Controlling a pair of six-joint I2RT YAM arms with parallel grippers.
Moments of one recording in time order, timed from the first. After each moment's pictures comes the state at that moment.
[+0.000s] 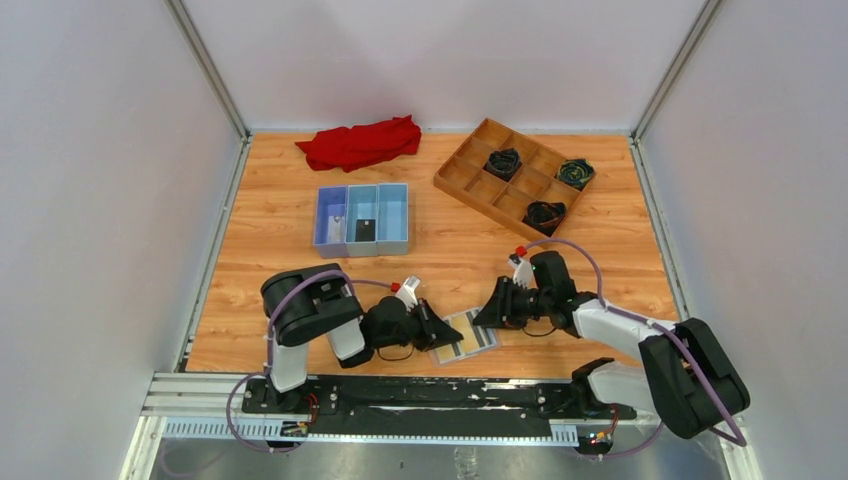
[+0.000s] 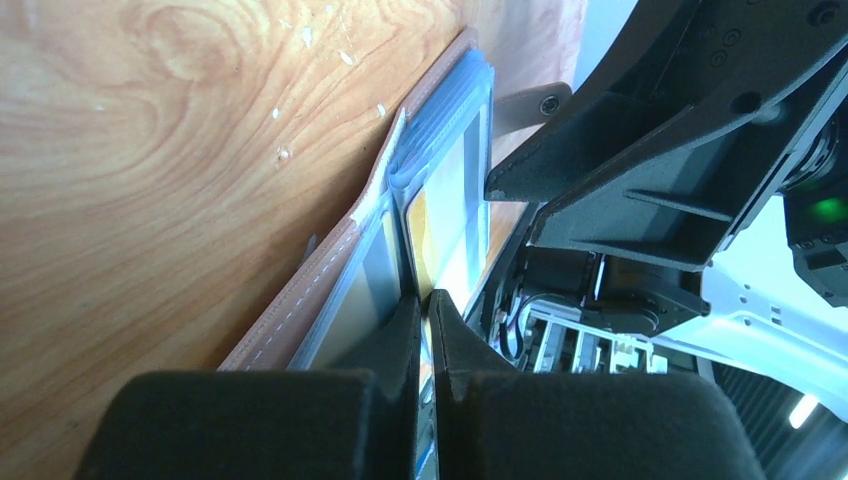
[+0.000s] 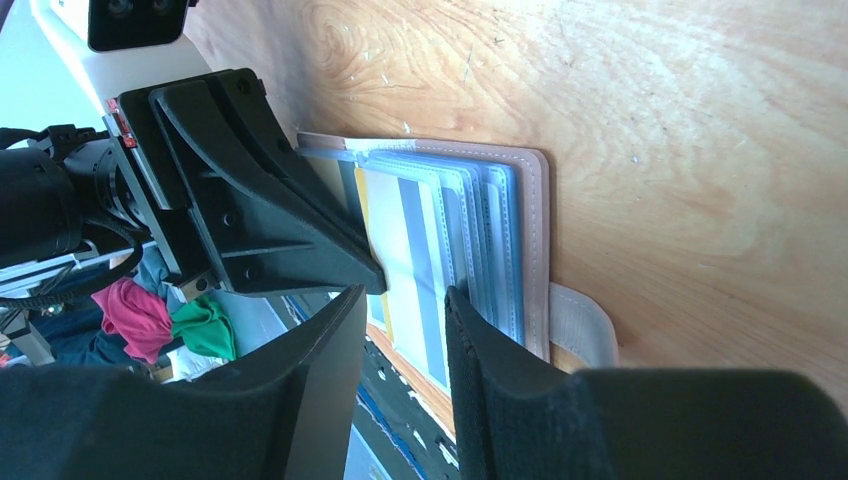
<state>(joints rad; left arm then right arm) -1.03 1.90 0.28 1.26 0.16 -1.41 0.43 1.19 0.32 0.04 -0.67 0.67</state>
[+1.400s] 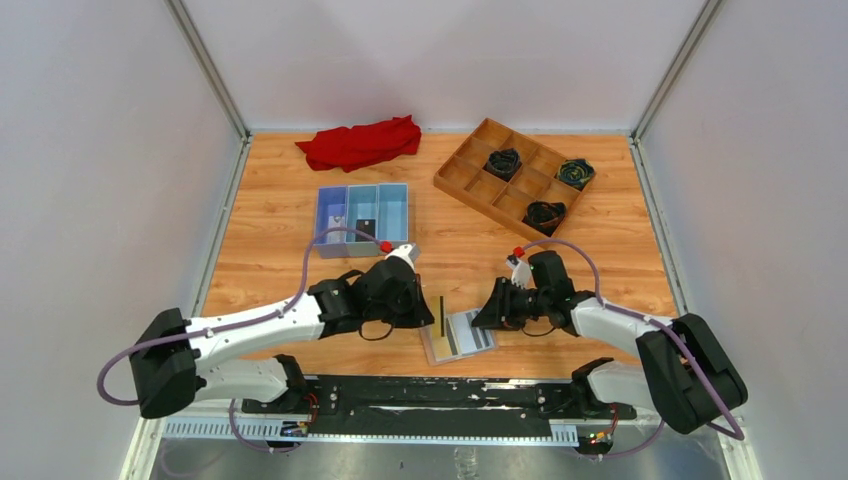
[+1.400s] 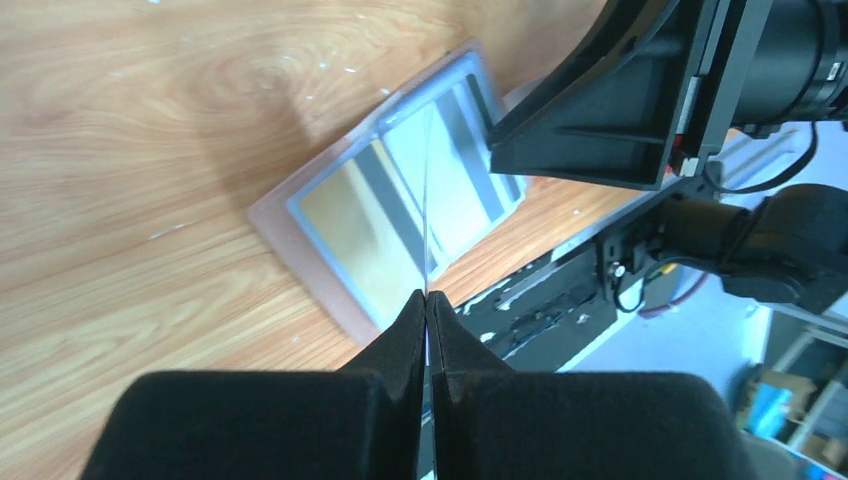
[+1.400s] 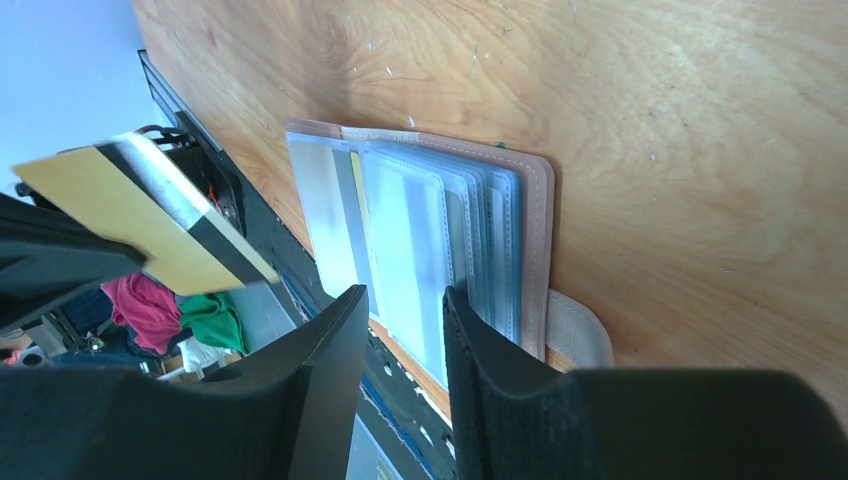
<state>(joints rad) -1.04 1.17 0.67 -0.23 -0.01 -0.97 0.44 1.22 0.32 0.05 -0.68 0.68</state>
